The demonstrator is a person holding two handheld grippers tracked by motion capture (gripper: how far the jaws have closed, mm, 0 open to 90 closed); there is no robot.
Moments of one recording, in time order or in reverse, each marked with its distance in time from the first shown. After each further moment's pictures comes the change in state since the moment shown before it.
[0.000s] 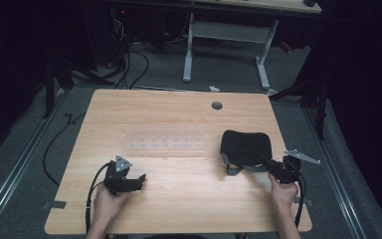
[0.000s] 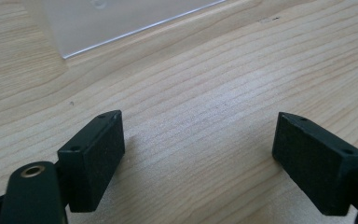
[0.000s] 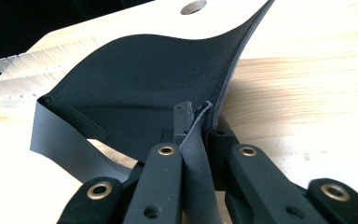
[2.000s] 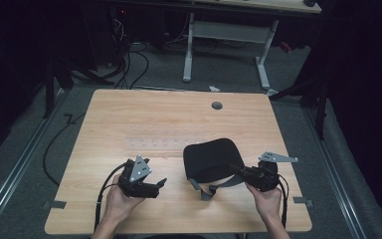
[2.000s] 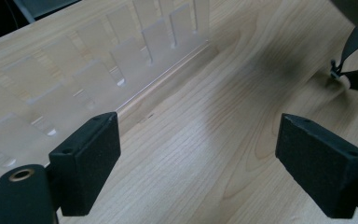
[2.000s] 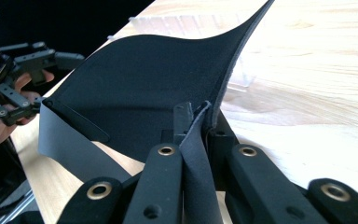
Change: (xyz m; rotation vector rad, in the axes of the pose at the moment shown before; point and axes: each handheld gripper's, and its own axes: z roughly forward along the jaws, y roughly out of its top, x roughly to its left) left arm -0.083 0.020 -0.034 -0.051 -0.320 0.184; right arm 0.102 0.006 -0.005 0.132 0.329 -0.182
